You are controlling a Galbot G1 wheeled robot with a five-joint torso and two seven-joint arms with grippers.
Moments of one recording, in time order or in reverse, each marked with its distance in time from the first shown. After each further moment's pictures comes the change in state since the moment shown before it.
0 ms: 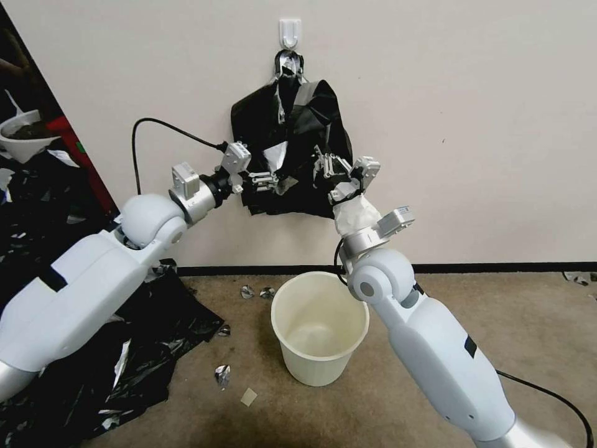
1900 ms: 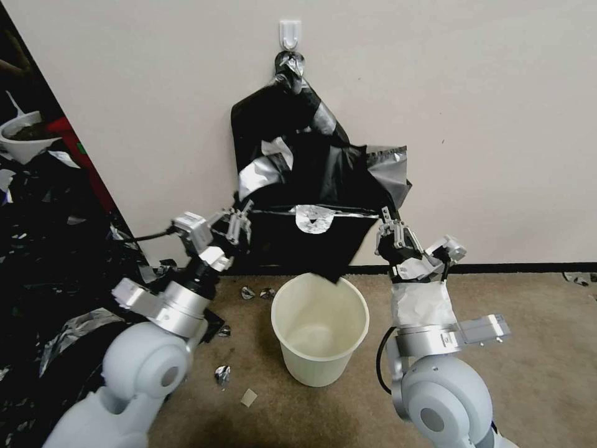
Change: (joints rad) left arm 0.890 -0.381 -0.485 -0.529 -0.044 -0.085 -0.196; right arm -0.640 0.016 0.190 0.455 -0.082 0.016 0.152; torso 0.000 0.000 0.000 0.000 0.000
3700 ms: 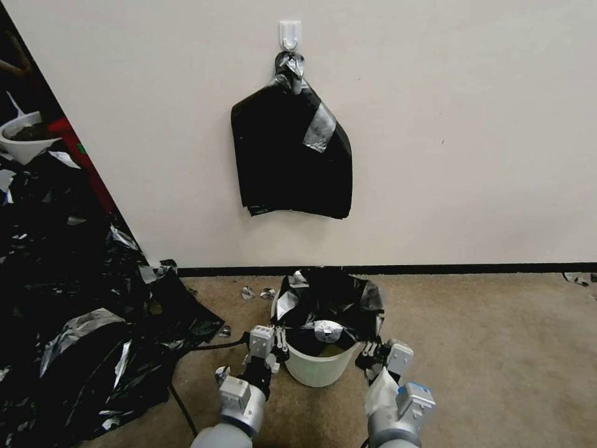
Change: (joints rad) left arm 0.373 -0.178 0.225 0.145 0.605 0.026 -0.372; right arm -0.250 -0.099 -0.254 -0.094 -0.150 -0.304 0.575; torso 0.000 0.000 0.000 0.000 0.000
